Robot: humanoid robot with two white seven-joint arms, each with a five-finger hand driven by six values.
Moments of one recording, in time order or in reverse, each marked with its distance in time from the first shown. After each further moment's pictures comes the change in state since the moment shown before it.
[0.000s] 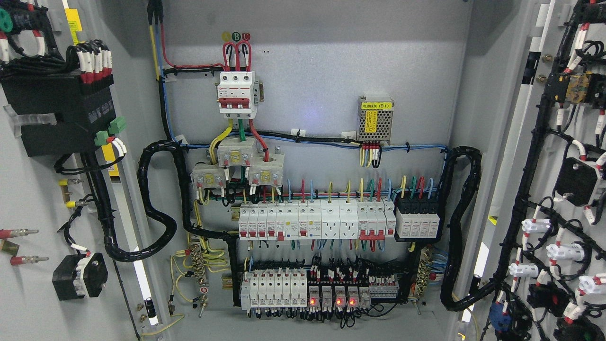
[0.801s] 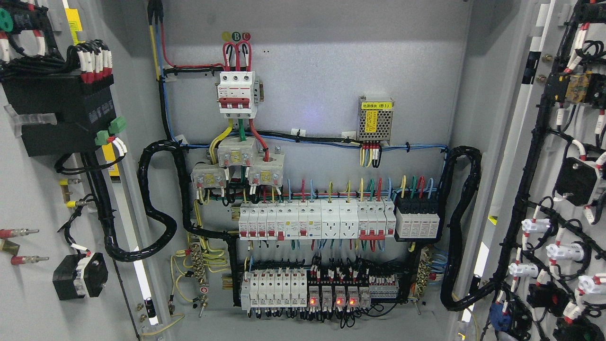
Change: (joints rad) left arm 0.073 0.127 0.015 -0.456 -0.044 -0.274 -0.108; right arm 0.005 -0.056 -0.253 -0.114 -0.149 -0.065 -0.031
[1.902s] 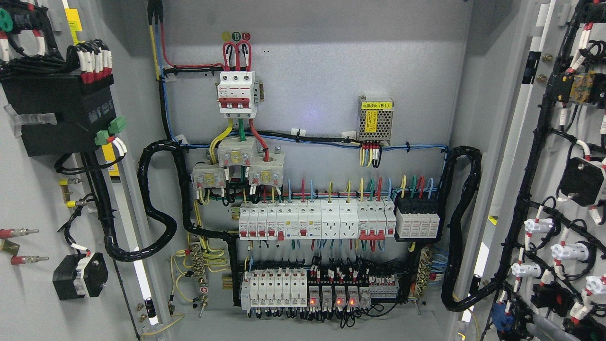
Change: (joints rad) left arm -0.011 0.037 0.196 -0.187 0.122 -0.145 -0.003; right arm 0.004 -0.098 -0.065 -0.024 -0.067 0.027 -0.003
